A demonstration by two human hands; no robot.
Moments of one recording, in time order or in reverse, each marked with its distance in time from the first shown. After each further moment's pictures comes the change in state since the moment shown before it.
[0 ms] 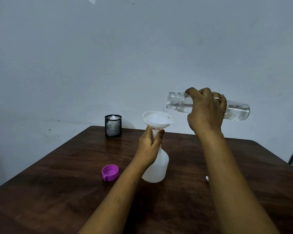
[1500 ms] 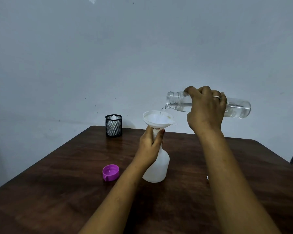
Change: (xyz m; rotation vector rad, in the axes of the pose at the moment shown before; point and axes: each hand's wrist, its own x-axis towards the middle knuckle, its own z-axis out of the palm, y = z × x) left_hand 0.000 -0.002 0.000 -0.003 0.008 -0.029; right_hand -0.001 -0.004 -0.002 -0.016 0.000 -0.016
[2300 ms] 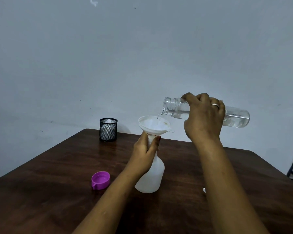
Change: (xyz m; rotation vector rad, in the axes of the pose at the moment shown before) left_hand -0.001 0.001 0.000 -0.033 -0.003 0.034; right_hand 0.001 0.001 0.002 -0.011 -0.002 -0.024
